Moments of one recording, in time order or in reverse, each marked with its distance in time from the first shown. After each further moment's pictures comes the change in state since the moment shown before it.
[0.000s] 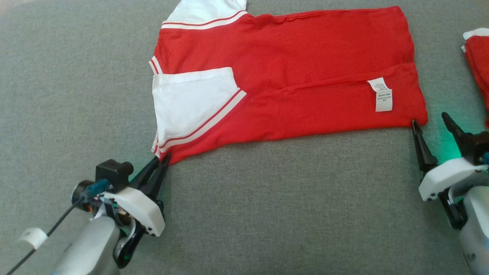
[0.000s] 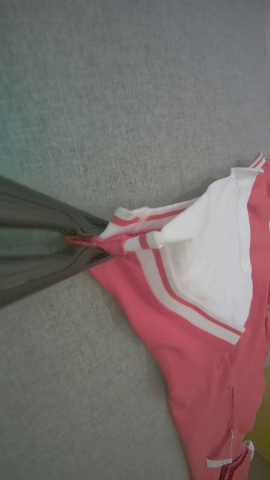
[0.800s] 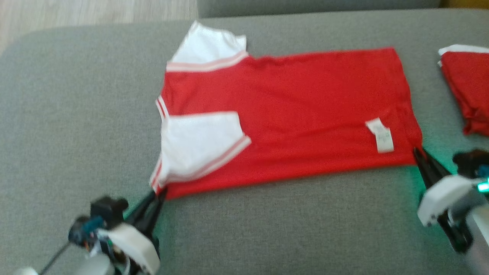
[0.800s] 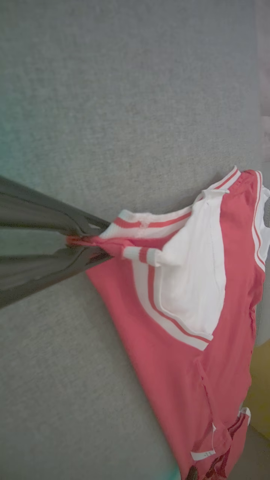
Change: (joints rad) left arm 0.162 0.074 -0.020 -0.112 -0.037 0.014 -0.031; right arm 0.074 -0.081 0.161 -0.028 0.262 0.000 0.164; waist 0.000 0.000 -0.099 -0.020
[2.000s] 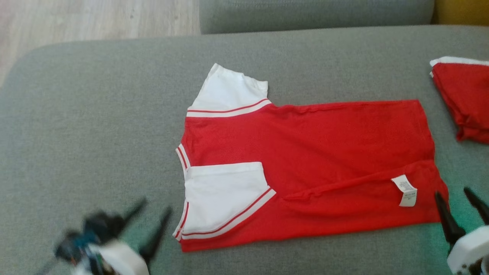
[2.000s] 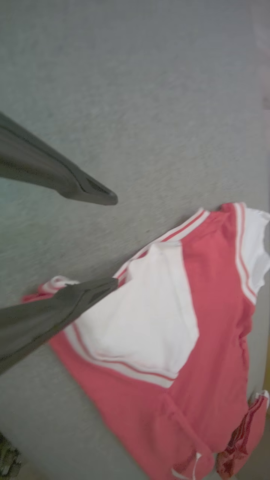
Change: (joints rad) left arm 0.171 0.127 -0.023 -0.278 -0.029 0.093 0.129; right arm 0.425 0.043 -0.330 -0.406 -0.111 0.000 0.147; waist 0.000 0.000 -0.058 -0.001
